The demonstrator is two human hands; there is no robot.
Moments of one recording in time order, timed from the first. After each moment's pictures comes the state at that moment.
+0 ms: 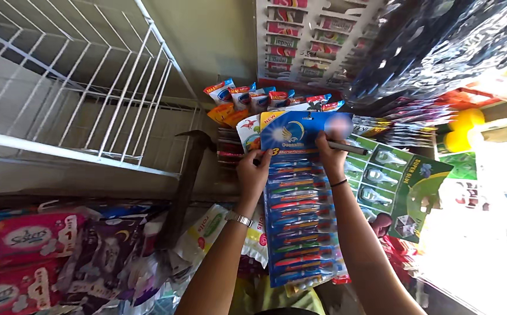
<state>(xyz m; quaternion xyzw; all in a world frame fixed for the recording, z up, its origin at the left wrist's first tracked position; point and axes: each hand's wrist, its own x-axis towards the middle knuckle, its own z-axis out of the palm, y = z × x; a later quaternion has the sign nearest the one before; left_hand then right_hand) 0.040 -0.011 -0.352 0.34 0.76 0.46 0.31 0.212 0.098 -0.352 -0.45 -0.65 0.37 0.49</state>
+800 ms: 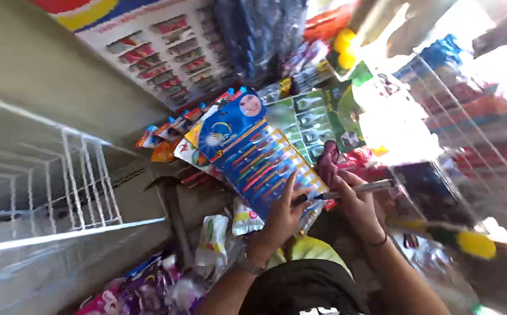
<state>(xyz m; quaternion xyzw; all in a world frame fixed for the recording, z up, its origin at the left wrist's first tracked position) 0.141 -0.134 -0.257 0.68 0.39 0.28 0.56 0.322 -0.164 -0.226 -0.56 -0.42 0.43 0.57</state>
